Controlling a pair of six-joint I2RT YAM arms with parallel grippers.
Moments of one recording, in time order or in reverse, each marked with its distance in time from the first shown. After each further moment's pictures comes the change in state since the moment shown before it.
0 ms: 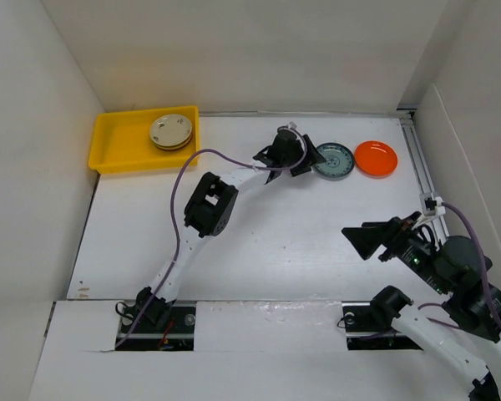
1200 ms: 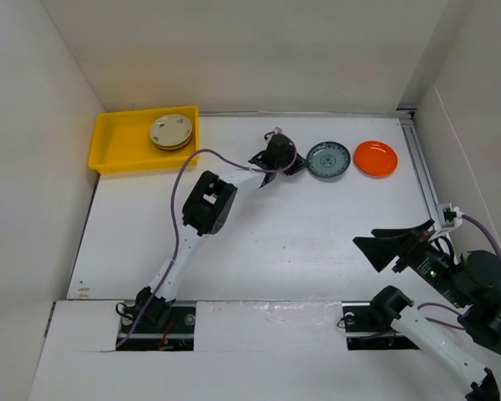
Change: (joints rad) left arm 0.024 0.051 -0.008 0.052 -0.129 -0.131; right arm 0.000 -0.071 0.069 -0.089 -0.025 -0.001
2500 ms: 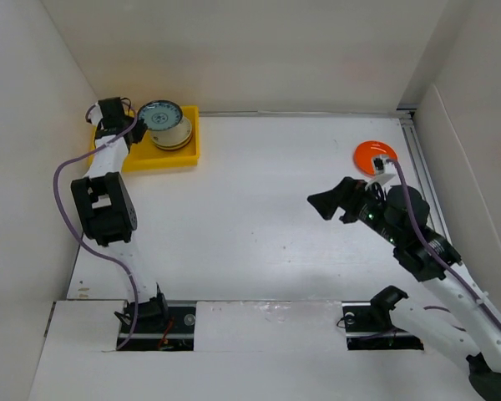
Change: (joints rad) left arm 0.849 -0.654 -0.426 -0.363 -0.112 0.109; right arm -0.035 0.444 -0.101 0.377 -0.035 -0.004
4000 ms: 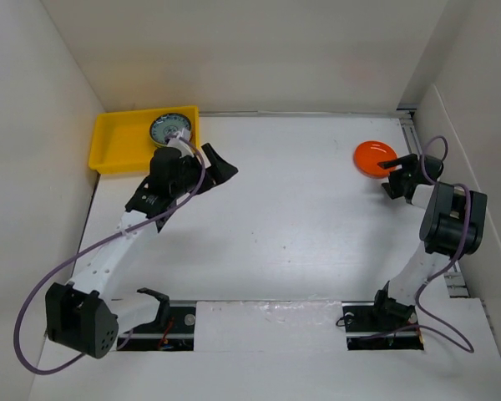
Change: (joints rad) left arm -0.552 -0.808 -0.687 0.047 0.219 0.305; right arm -0.980 1.166 0.048 0.708 -0.221 0.368
